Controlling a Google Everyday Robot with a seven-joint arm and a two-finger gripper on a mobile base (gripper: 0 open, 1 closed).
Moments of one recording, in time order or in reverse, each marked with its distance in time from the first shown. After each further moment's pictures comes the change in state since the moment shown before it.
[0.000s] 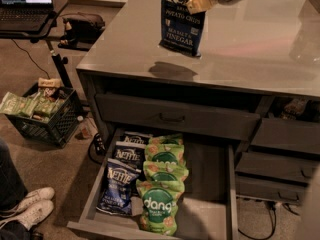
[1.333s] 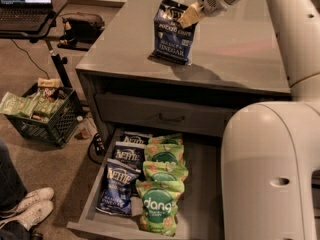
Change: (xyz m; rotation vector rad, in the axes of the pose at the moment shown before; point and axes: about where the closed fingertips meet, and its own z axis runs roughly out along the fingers) arm 0.030 -0.038 0.084 -0.079 0.138 0.063
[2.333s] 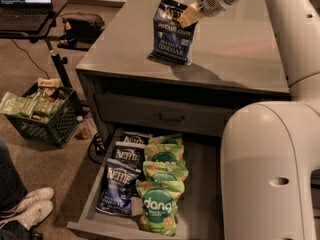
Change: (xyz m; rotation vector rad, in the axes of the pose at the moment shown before) arm 0.000 -0.001 0.001 0.002 0.000 0.000
